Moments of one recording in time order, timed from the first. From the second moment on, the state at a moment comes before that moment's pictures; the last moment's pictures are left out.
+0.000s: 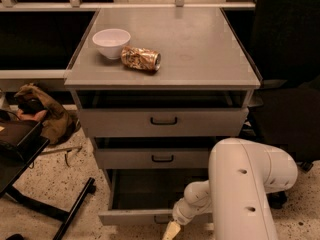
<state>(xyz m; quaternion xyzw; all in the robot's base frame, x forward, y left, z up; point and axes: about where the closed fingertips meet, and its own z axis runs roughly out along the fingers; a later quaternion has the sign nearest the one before) 0.462 -0.051 0.186 -0.53 0.82 0.21 0.09</state>
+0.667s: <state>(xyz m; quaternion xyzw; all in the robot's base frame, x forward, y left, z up) 0.433 -0.056 0.183 -0.52 0.82 0.23 0.07</state>
